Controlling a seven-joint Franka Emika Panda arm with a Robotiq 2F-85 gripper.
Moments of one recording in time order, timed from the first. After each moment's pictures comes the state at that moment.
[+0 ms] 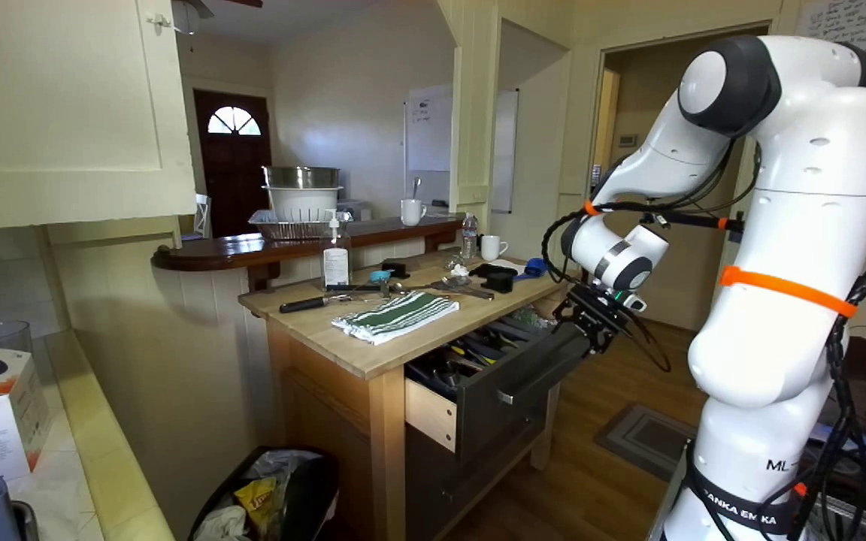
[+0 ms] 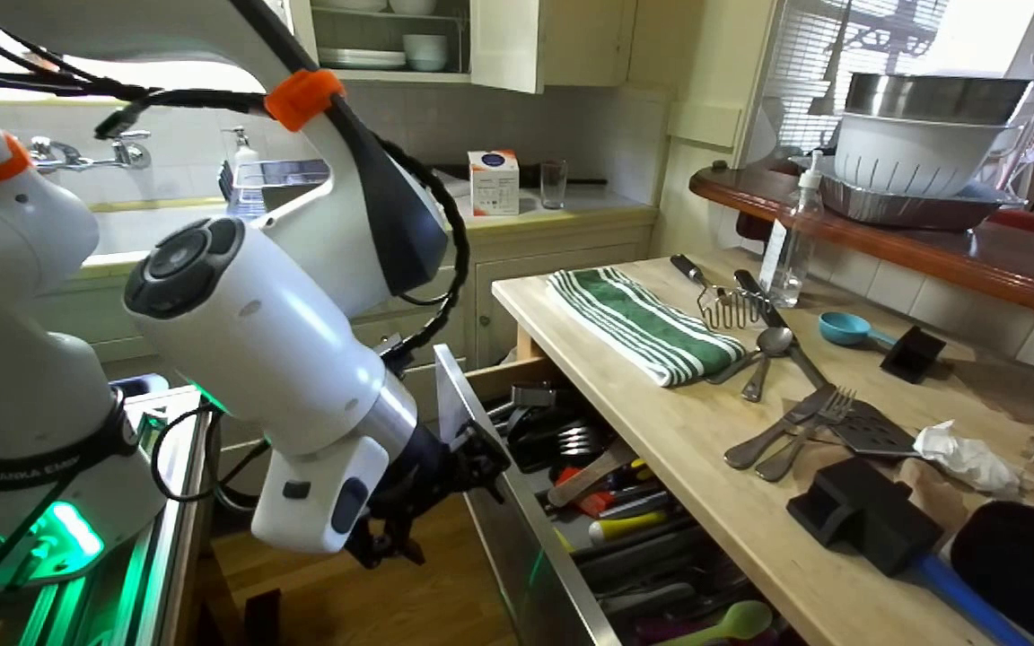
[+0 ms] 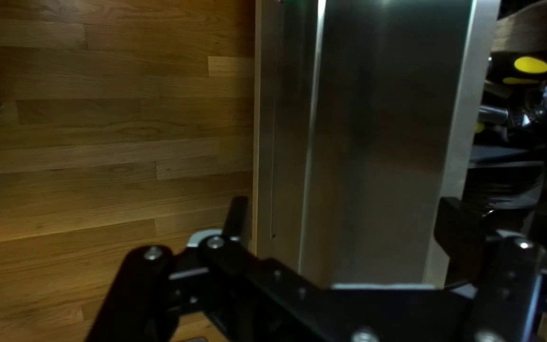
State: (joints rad) arm -0.28 -0.03 -0.39 -2.66 1.06 2.77 -0.15
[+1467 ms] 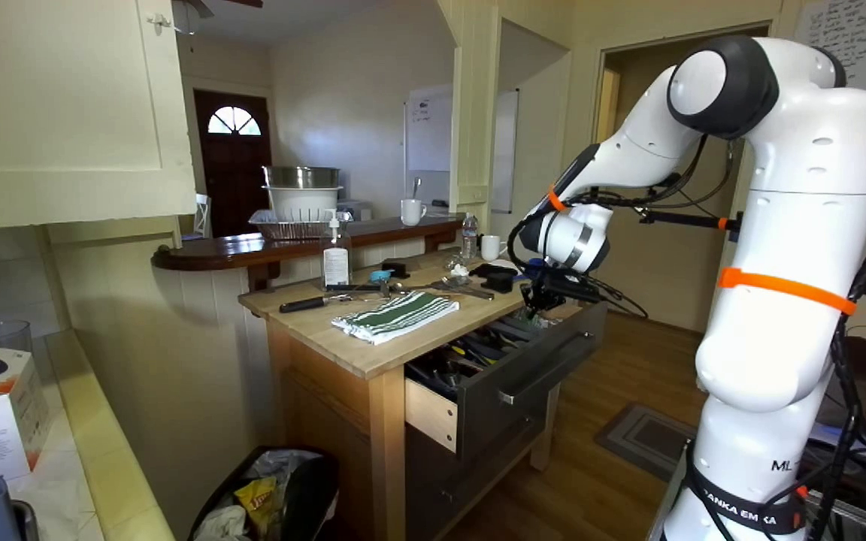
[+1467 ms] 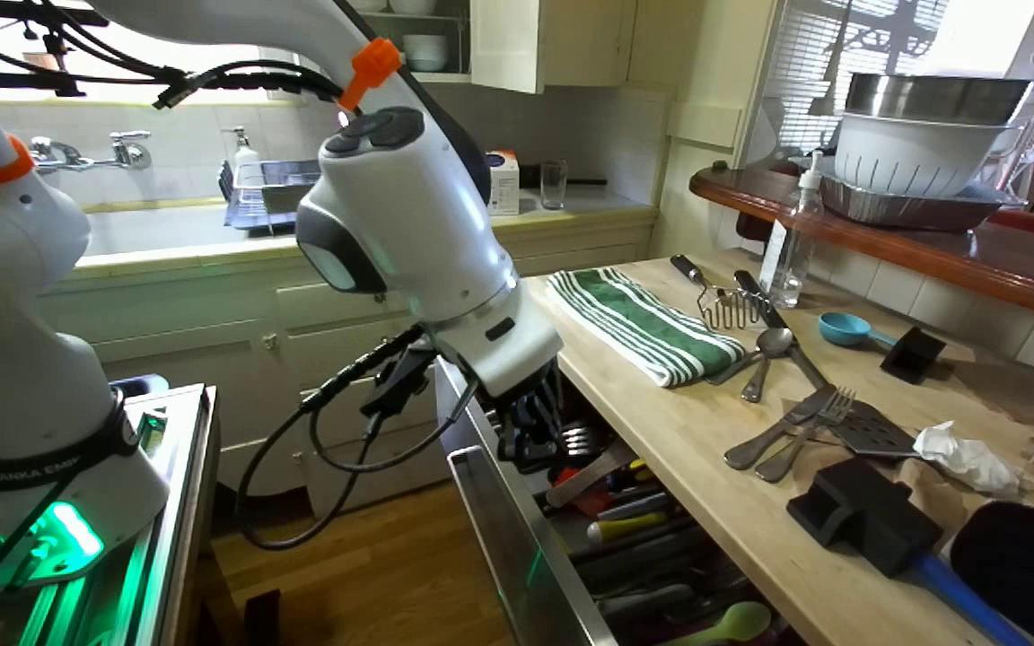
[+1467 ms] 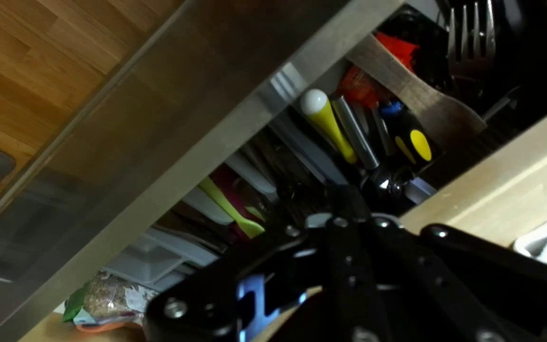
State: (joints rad) arm -0.19 0.01 -0.31 -2.51 0.70 2.88 -0.41
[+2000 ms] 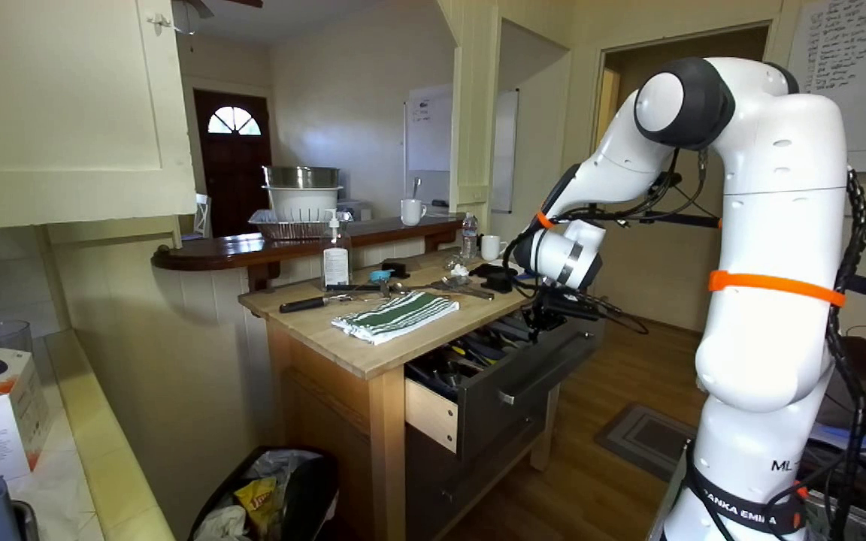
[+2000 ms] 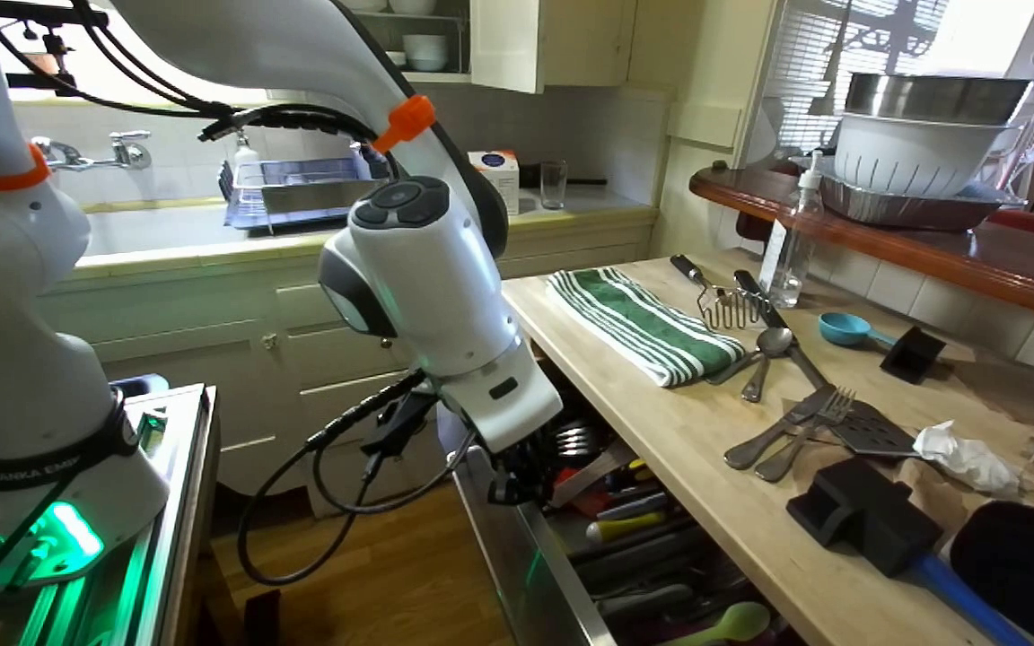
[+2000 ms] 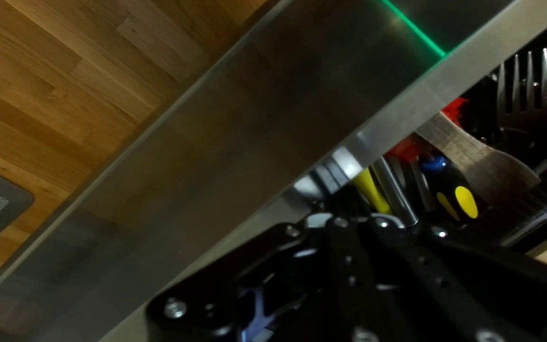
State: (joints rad) arm -0.19 0.13 -0.30 -2.48 0.79 2.88 -0.48
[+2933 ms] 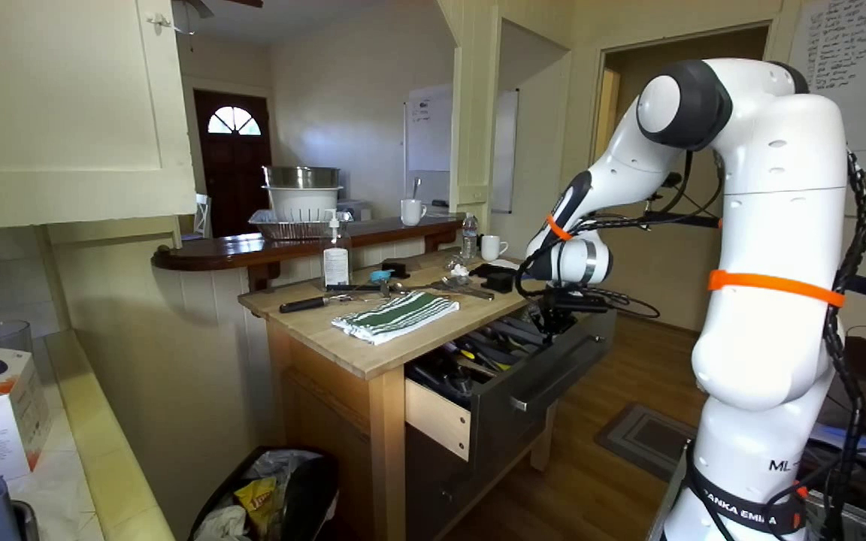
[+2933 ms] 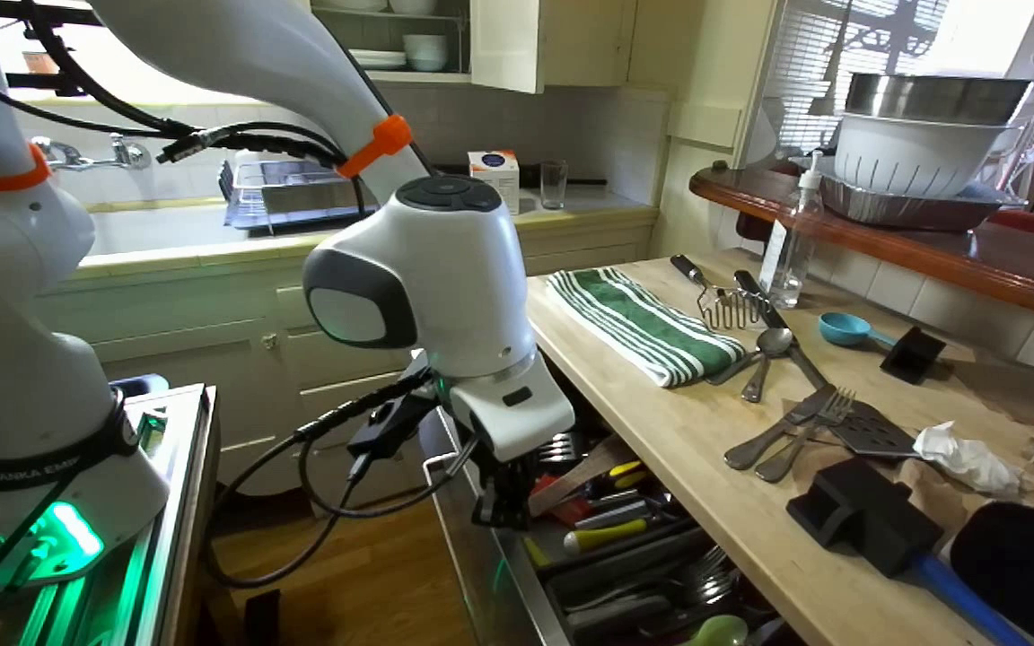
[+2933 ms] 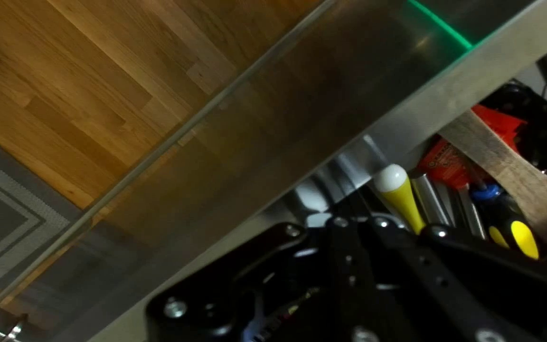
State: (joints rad) arm -0.23 0.13 -0.34 -2.47 0.27 2.76 -0.10
